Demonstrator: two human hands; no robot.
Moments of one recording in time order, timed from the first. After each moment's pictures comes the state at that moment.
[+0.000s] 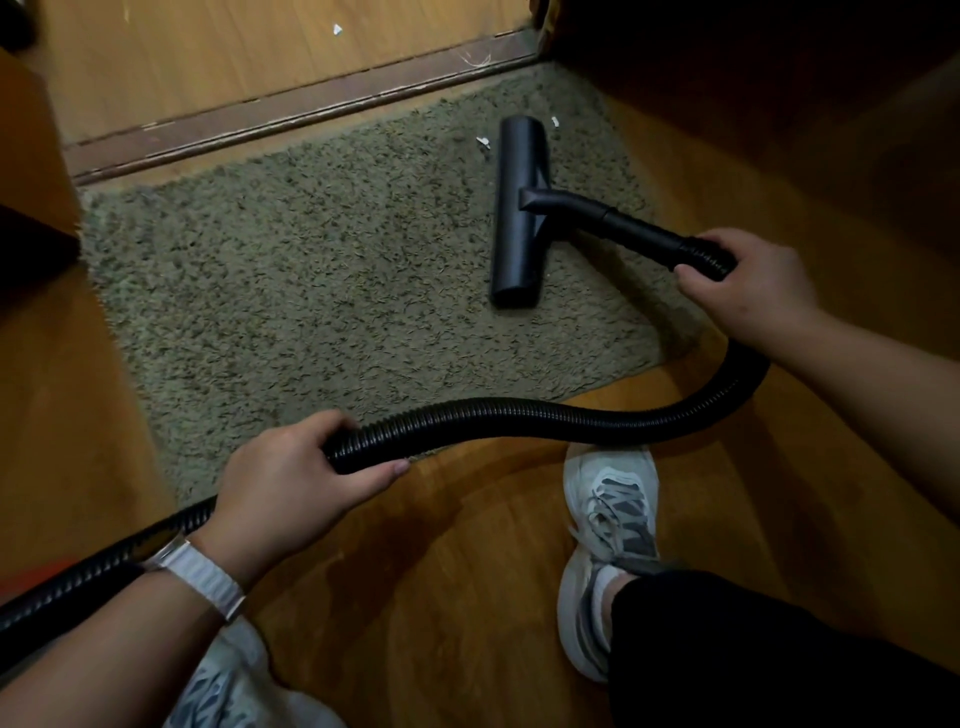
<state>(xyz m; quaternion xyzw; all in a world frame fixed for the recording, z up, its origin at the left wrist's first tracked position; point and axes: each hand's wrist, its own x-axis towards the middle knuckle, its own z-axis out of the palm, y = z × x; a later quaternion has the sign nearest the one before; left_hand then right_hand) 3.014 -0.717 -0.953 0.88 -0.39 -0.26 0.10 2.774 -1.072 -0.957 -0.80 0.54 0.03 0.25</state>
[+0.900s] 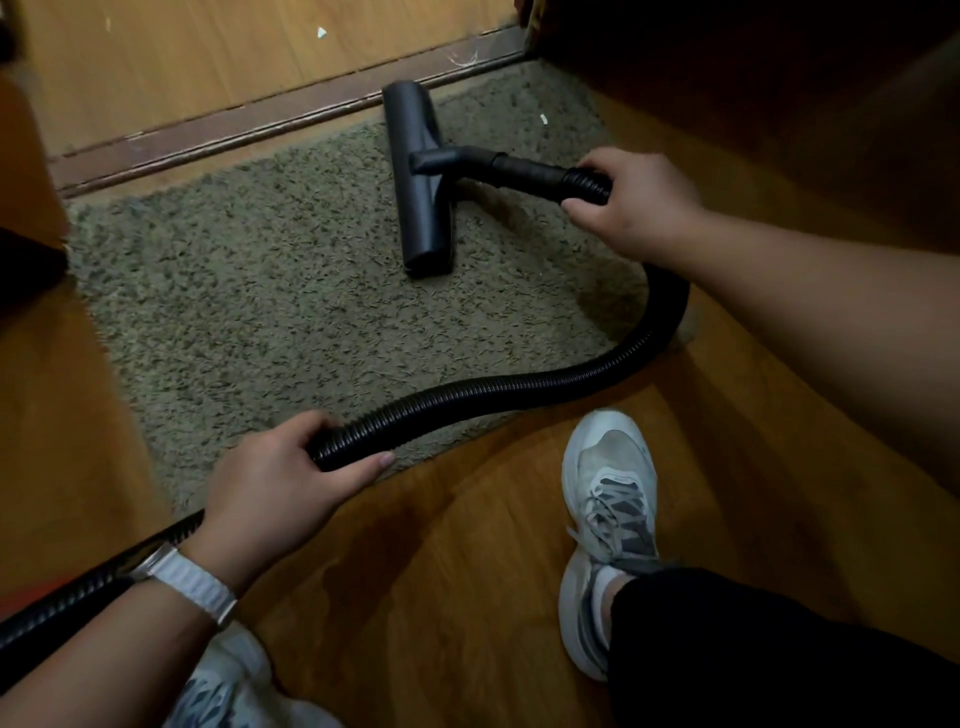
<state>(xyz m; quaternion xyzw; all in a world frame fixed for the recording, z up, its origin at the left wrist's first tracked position) 3.021 -0.717 -0.959 0.88 -0.34 -0.30 0.12 2.881 -1.085 -0.954 -0.87 0.44 0.06 0.23</state>
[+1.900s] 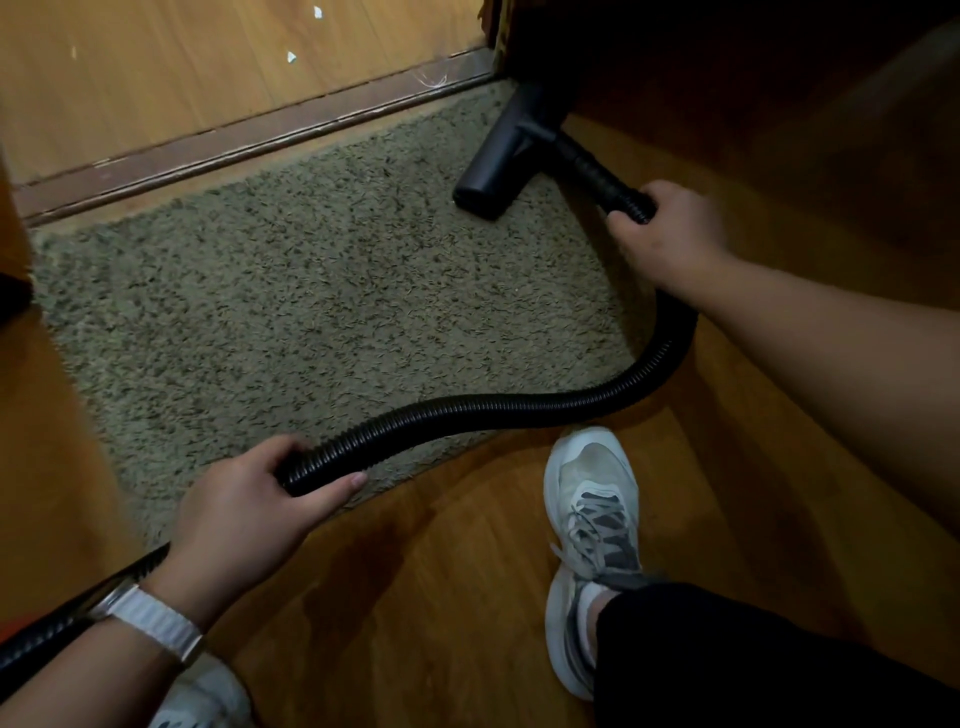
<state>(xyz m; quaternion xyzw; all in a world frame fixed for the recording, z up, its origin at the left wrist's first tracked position) 3.024 -0.716 -0.962 0.88 -0.33 -0.31 0.15 2.831 -1.102 -0.961 -0.78 0.57 0.01 0.25</state>
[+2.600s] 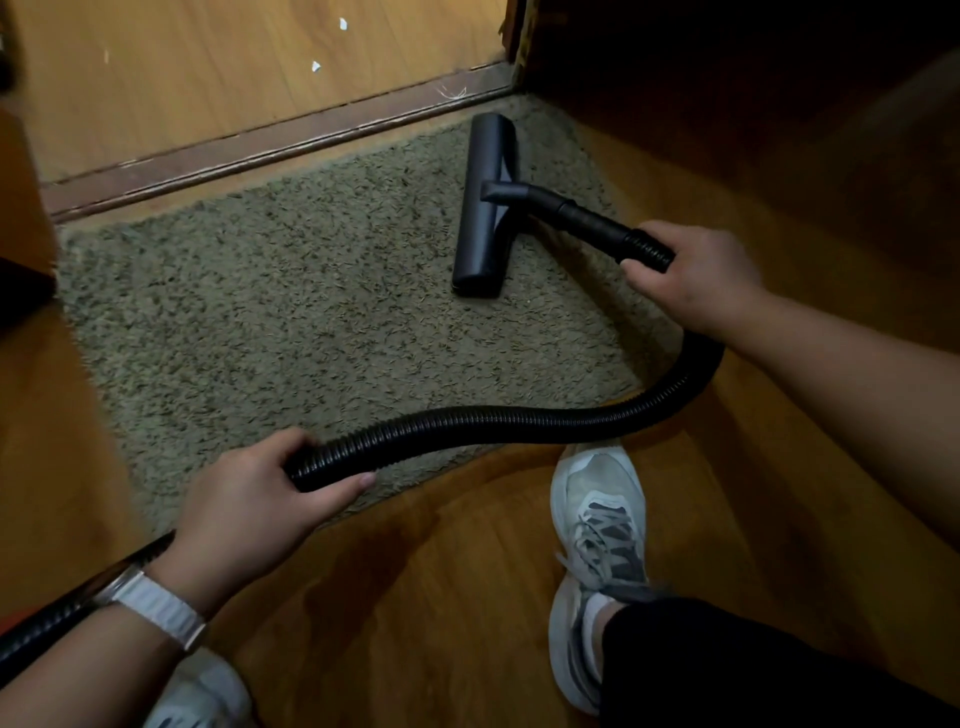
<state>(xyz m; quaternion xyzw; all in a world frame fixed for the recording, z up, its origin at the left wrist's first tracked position) 3.031 -0.719 -0.959 0.88 -0.36 -0.29 0.15 2.804 -1.096 -0.960 -0.87 0.44 0.05 0.23</state>
